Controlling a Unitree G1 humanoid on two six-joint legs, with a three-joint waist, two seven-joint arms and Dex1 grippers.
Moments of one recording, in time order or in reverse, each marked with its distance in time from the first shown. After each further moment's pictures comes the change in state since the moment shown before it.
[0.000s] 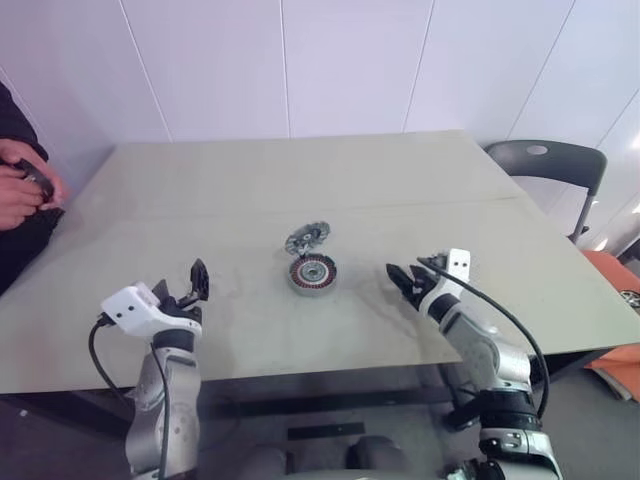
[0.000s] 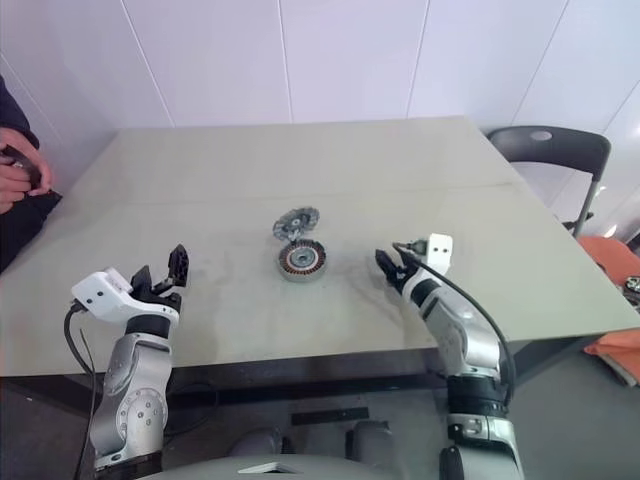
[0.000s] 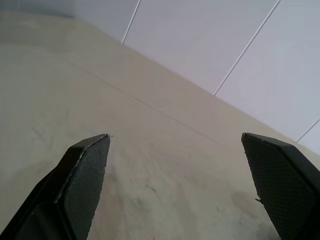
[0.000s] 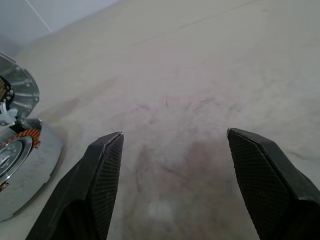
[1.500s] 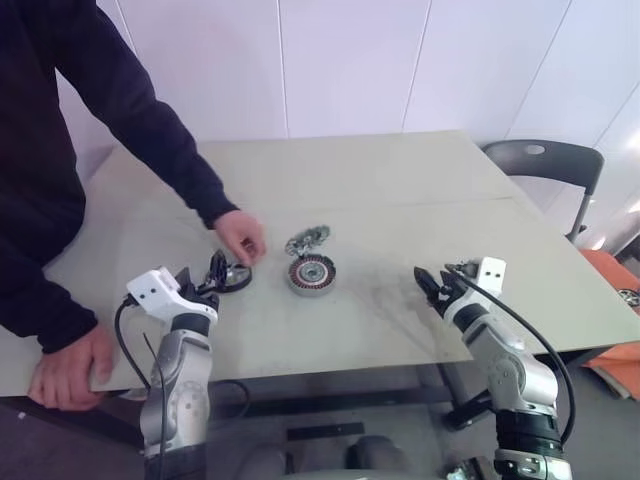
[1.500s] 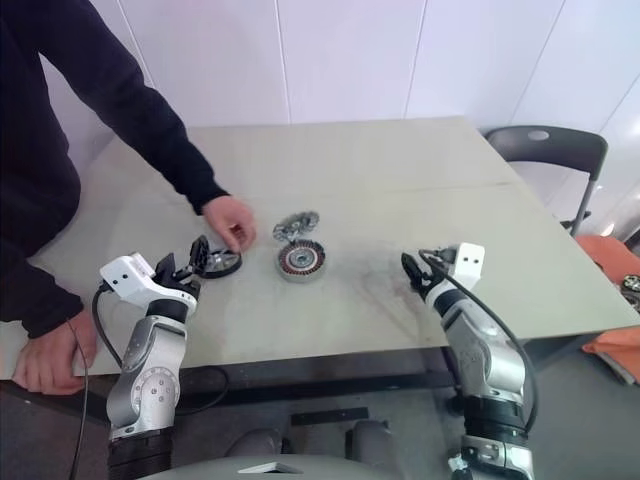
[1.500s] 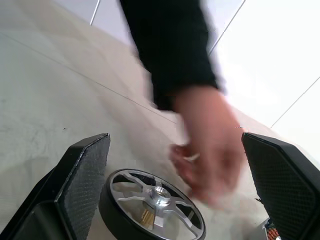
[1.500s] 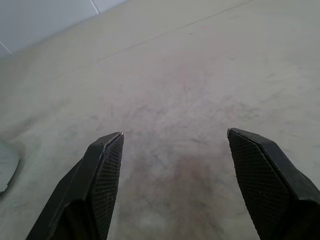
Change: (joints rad) left arm -0.111 0.014 -0.015 0.119 -0.010 0.022 -0.049; right arm 0.113 -0.016 -0.089 -0.155 0.025 0.025 -0.077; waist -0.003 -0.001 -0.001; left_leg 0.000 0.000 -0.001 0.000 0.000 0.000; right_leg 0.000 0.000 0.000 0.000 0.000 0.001
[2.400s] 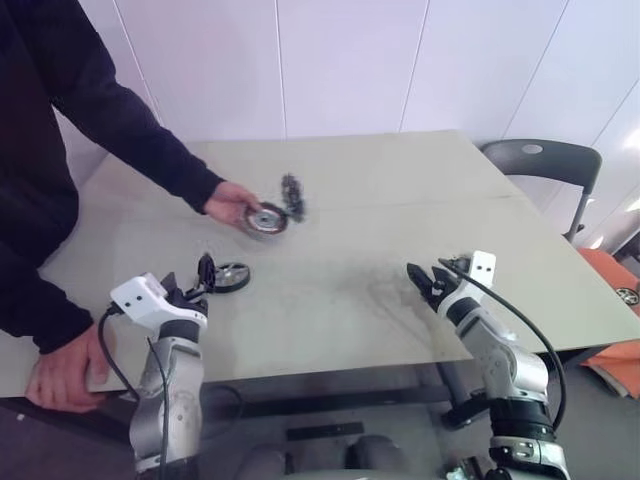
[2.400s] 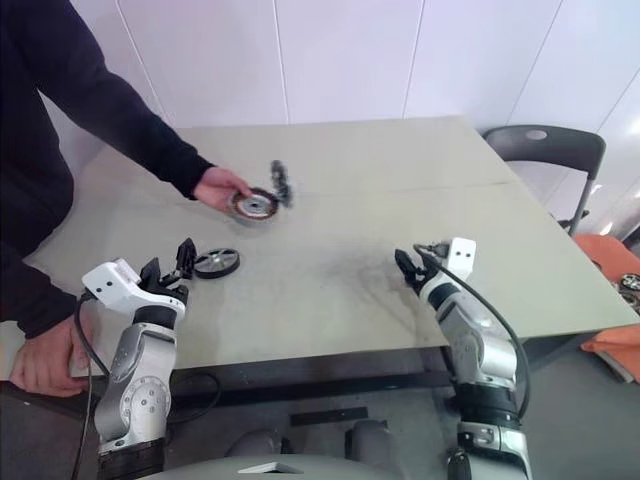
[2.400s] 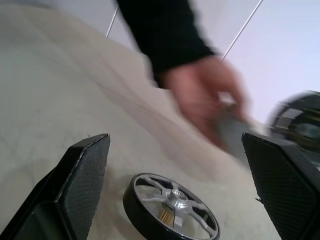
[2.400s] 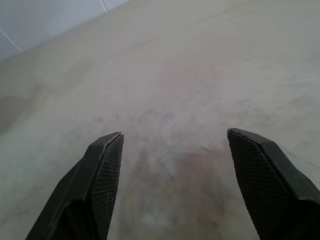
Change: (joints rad) left arm 0.043 0.004 0.003 -0.059 0.000 0.003 0.032; right arm -0.053 -0.015 0.008 0.094 0.000 -0.031 0.038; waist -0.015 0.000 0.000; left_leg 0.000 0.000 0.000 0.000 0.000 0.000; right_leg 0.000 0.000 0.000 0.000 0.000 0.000
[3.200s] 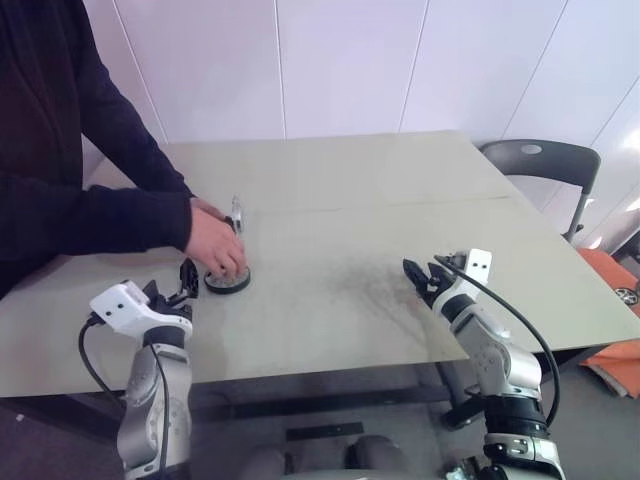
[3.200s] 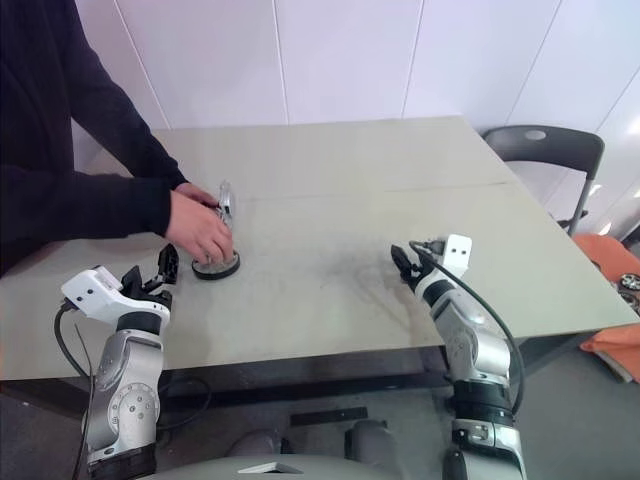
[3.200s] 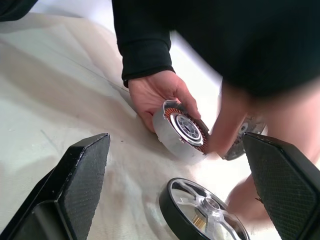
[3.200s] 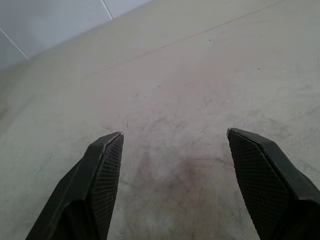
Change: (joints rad) left arm 0.032 0.005 0.062 -0.034 -0.010 0.004 0.026; right arm -0.026 0.023 0.017 0.011 -0.002 -0.022 -0.008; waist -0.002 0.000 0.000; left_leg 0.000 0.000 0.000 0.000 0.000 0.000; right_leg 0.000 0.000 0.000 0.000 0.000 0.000
